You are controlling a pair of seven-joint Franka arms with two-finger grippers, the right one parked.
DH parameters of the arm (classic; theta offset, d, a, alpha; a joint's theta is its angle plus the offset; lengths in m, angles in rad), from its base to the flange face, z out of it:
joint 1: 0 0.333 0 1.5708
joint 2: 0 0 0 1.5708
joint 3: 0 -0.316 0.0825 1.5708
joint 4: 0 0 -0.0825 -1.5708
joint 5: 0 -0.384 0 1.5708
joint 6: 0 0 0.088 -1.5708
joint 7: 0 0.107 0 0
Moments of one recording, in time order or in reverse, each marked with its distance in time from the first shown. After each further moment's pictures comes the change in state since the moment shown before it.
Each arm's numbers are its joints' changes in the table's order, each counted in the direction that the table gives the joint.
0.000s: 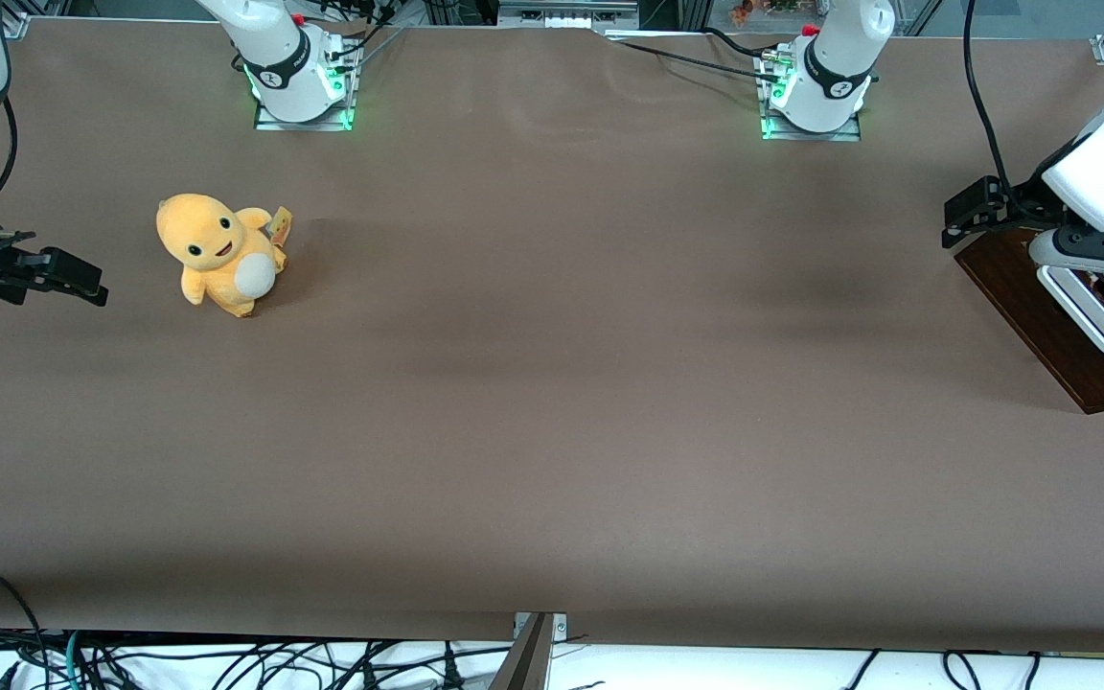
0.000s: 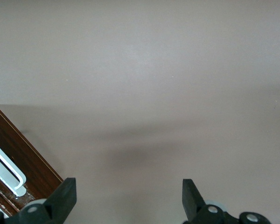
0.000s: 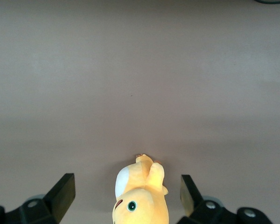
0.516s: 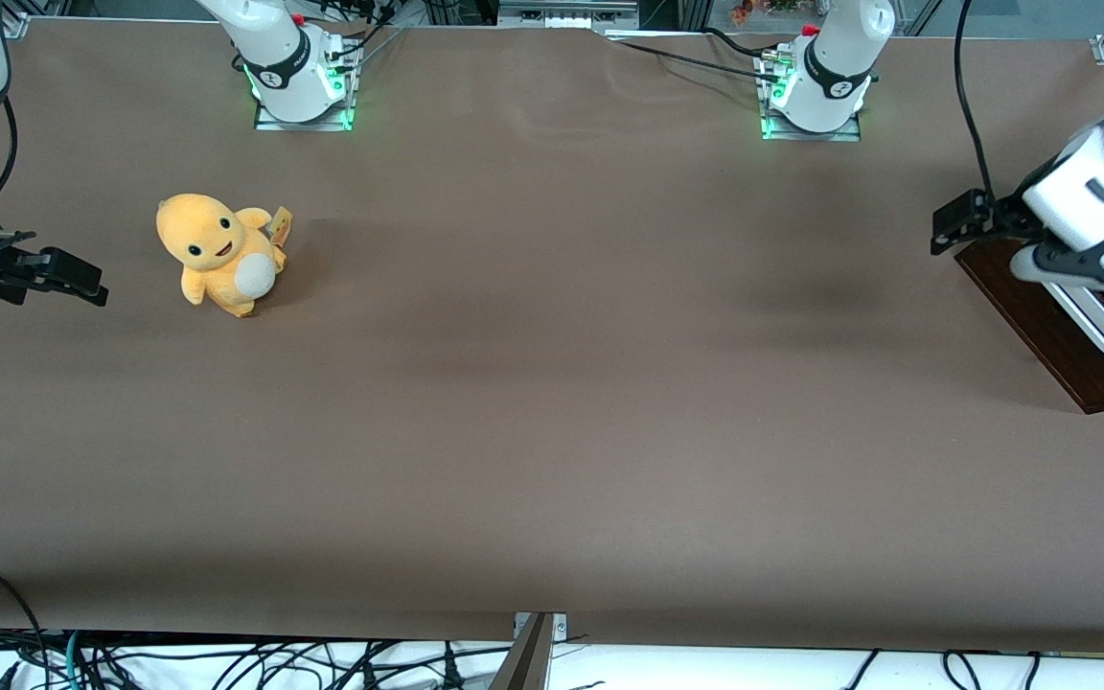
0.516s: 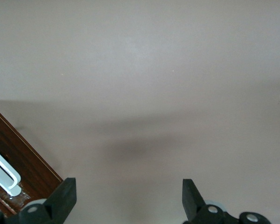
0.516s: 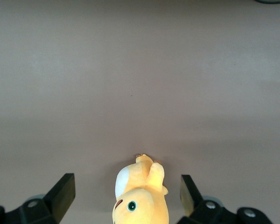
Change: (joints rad) arm -0.003 -0.048 -0.002 0.011 0.000 0.002 -0.005
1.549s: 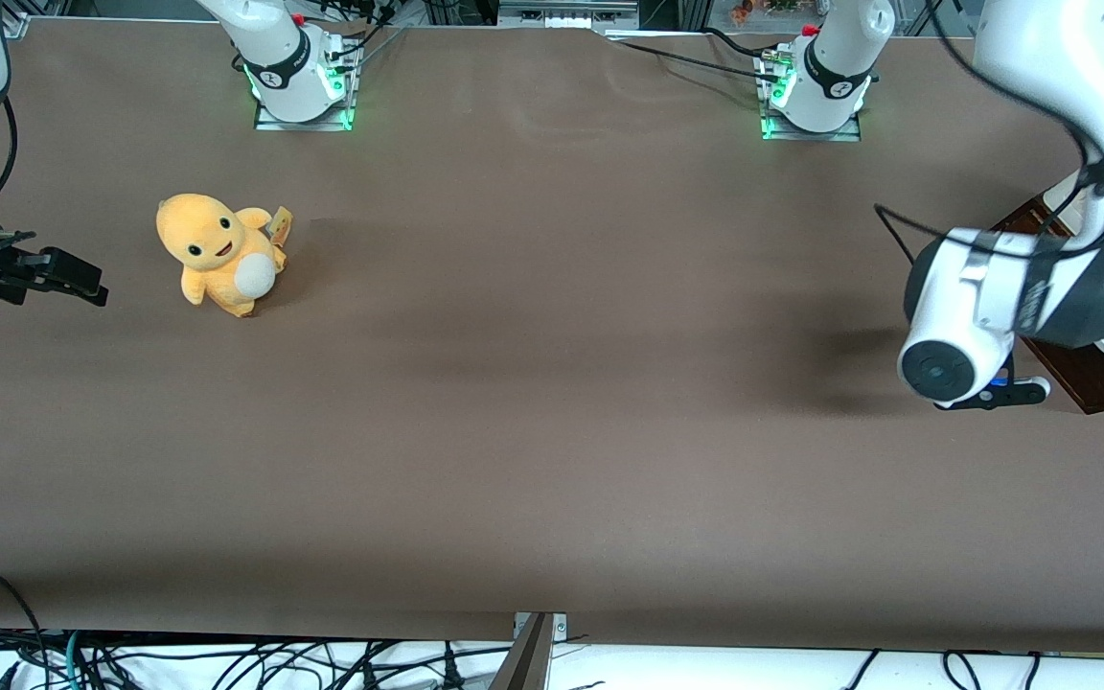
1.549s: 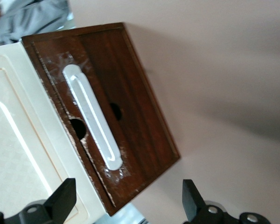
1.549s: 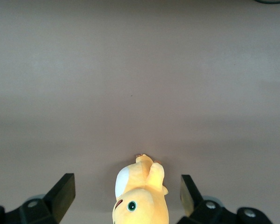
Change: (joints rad) arm -0.048 -0.480 0.002 0.015 -0.750 0.135 -0.511
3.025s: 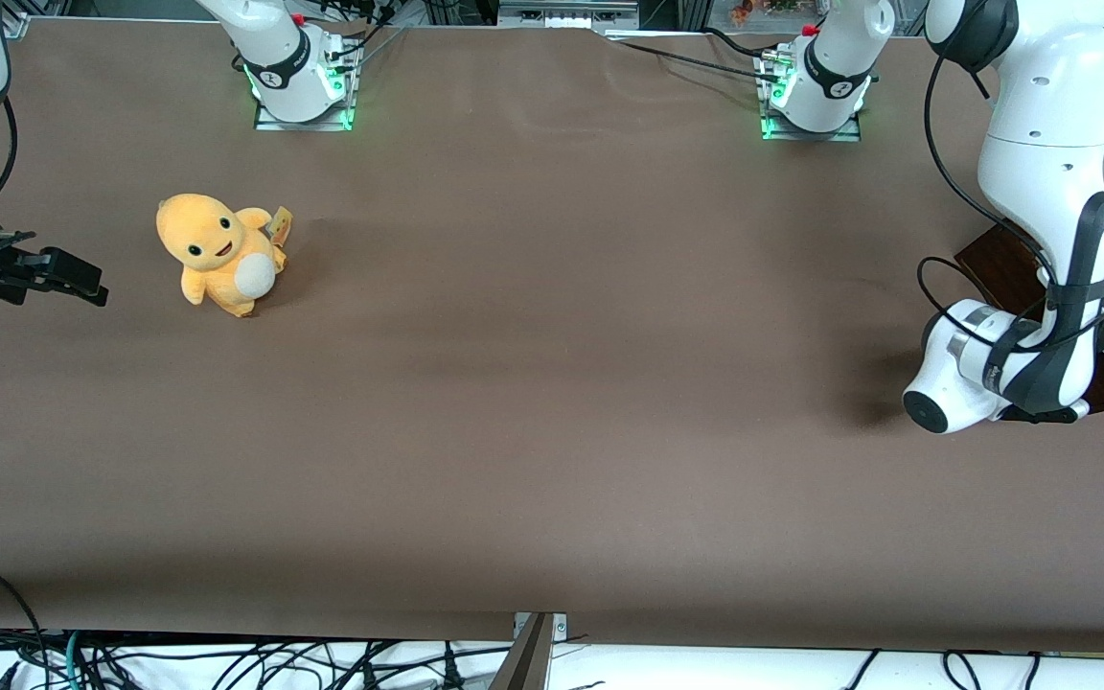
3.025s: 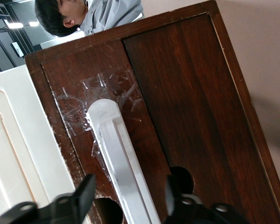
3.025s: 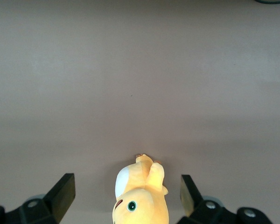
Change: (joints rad) arm 0.152 -0.250 -0.036 -0.004 -0.424 0.000 -0.098
